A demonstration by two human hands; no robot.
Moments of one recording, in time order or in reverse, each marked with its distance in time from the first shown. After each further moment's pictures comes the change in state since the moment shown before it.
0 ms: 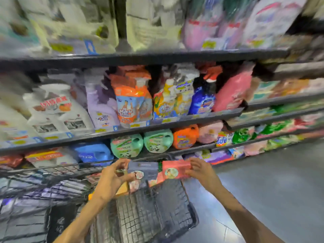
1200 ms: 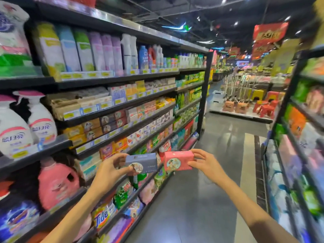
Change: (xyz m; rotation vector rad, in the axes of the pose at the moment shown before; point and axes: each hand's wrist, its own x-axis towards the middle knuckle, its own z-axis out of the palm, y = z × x) left_hand -0.052 0.494 0.530 0.105 -0.532 0.778; right_hand -0.307 -0.100 -0.630 -0.022 0.804 -0.311
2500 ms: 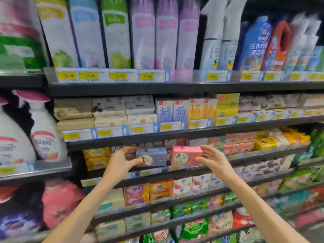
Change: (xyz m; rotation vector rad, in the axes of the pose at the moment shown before) left_hand 0.345 -0.151 -0.049 0.336 0.651 -0.390; right_hand 0.587 0.057 0.219 0.113 -0.683 -0.225
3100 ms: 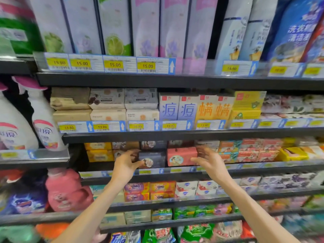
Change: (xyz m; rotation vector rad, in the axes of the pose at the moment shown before) left_hand 0.011 -0.020 0.051 0.185 0.113 -0.288; right_hand 0.054 0.034 0.019 -0.126 -0.094 -0.096
